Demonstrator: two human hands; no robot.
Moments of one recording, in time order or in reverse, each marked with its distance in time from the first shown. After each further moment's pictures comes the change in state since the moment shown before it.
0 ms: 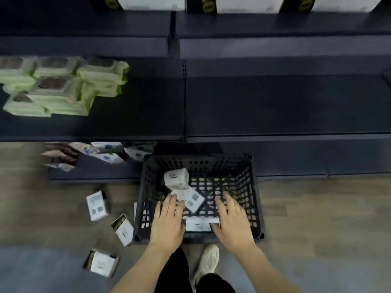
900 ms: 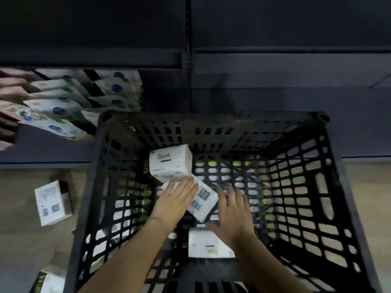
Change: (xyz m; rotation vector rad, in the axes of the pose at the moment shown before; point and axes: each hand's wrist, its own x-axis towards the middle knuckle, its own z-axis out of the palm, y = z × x) left_hand 0.141 -0.072 0.285 0.463 -0.170 0.402; right_hand 0.111 0.038 0.290 -0.099 -0.340 0.143
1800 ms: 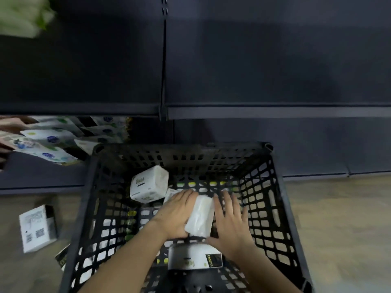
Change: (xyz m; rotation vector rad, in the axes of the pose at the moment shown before) left_hand 0.028 0.003 -0.077 -0.644 0.118 0.129; right_hand -0.037 0.041 -0.077 0.013 -0.032 0.039
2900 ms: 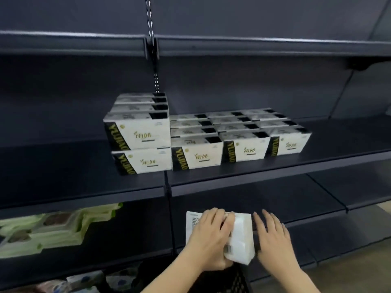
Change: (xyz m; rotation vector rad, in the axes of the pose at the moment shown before) left_hand -0.073 0.228 -0.432 0.404 0.655 0.344; right_hand -0.198 0.046 -0.377 -0.102 0.765 0.216
